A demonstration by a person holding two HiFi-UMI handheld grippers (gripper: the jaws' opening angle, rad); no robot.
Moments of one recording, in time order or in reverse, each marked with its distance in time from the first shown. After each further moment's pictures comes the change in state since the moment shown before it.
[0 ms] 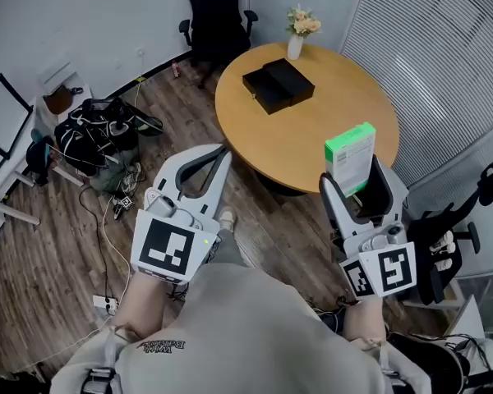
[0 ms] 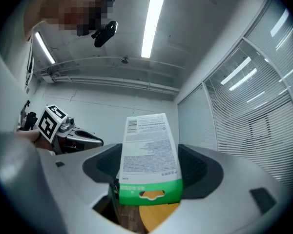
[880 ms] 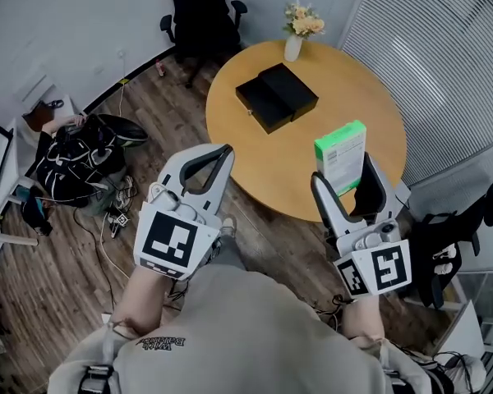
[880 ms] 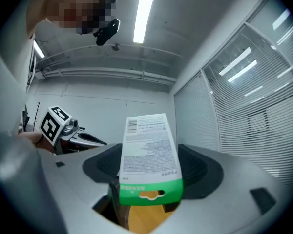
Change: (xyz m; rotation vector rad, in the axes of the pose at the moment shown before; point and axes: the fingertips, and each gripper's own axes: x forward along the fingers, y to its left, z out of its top) left arm 0.160 0.120 -0.062 -0.035 0.074 -0.139; right arm 0.183 -0.056 -0.050 0.030 0.097 -0.041
